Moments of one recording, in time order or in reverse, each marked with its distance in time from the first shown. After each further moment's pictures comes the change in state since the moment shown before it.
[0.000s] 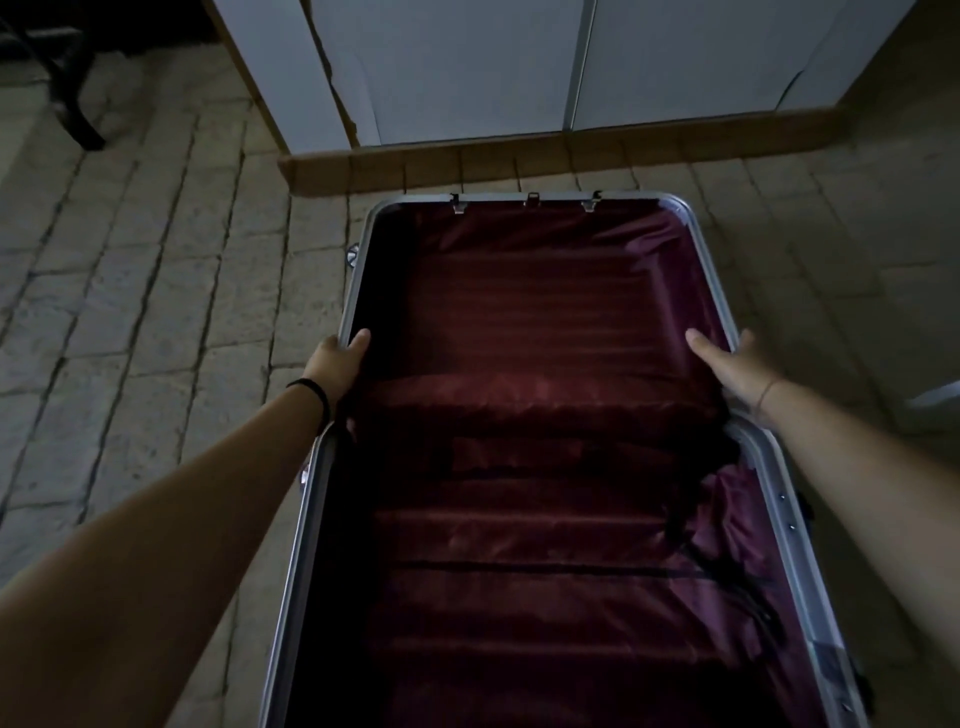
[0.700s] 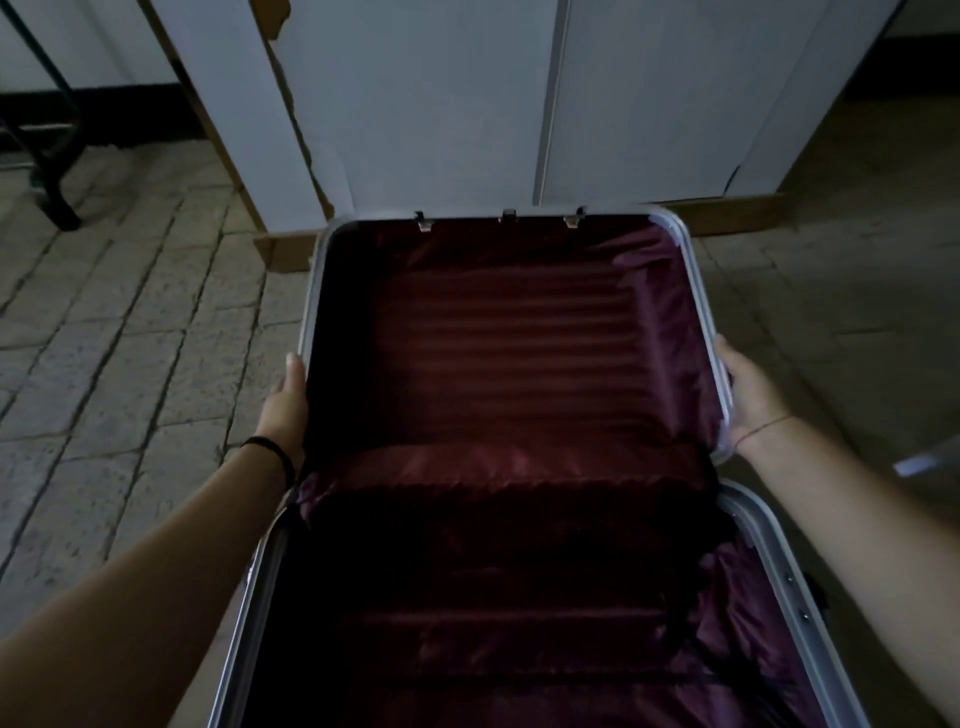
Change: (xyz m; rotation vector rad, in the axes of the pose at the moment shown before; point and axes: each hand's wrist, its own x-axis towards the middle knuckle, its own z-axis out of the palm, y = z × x) left_hand 0.040 0.005 -0.002 -0.571 -0.002 -0.038; right_hand 0.004 -0.038 -0.009 0.751 -0.242 0.024
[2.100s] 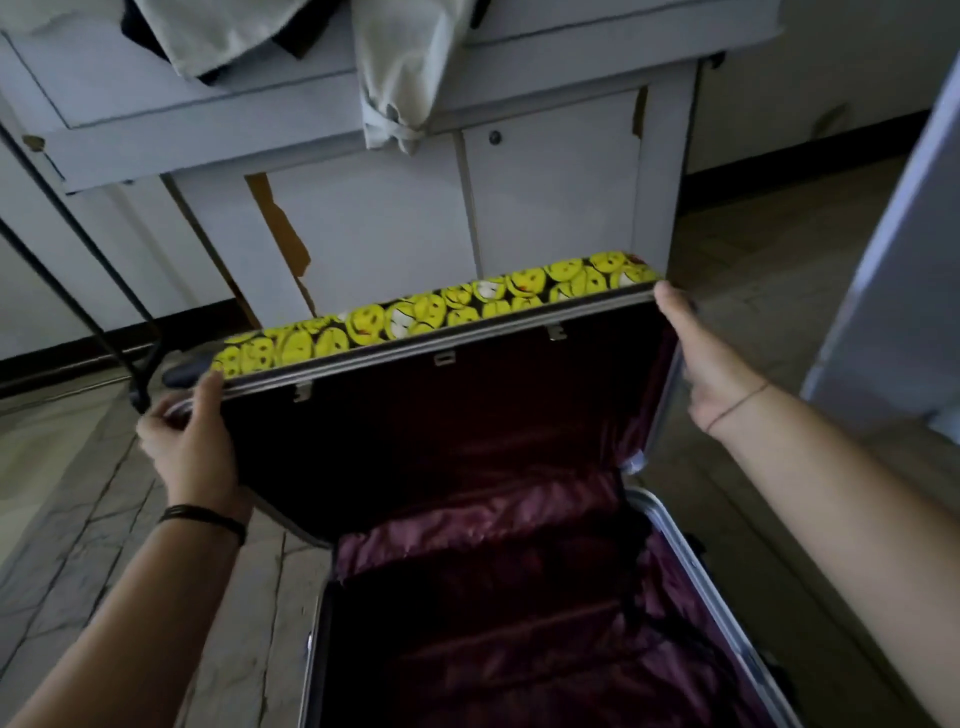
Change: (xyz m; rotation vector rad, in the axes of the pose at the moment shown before) left_hand -0.239 0.151 -0.042 -0.267 0.344 0.709; right_hand -0.208 -0.103 -0.006 -0.090 0.026 -0.488
